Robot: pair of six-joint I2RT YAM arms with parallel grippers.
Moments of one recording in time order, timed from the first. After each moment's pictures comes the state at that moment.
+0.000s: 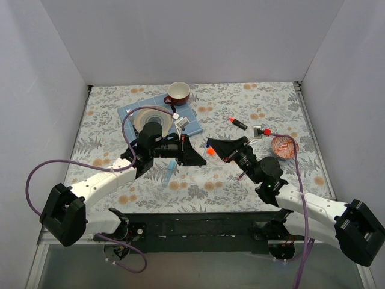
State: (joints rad) left arm -0.64 1.24 0.79 0.23 0.82 -0.68; right arm 0.80 0.99 0.34 0.93 0.02 0.94
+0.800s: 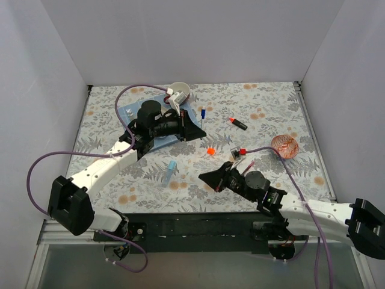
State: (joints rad) left arm -0.58 1.36 1.05 0.04 0.70 -0.56; right arm 1.06 0.90 0.27 0.64 0.12 0.83
